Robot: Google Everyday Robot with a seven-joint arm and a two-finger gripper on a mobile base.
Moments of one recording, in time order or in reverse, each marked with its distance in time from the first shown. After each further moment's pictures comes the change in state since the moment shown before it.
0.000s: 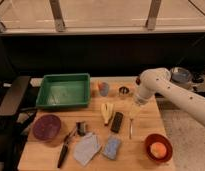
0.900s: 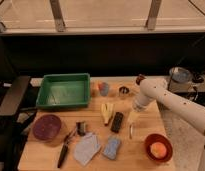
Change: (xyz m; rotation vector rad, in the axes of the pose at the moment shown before) arm 0.017 0.005 0.061 -0.076 -0.006 0.077
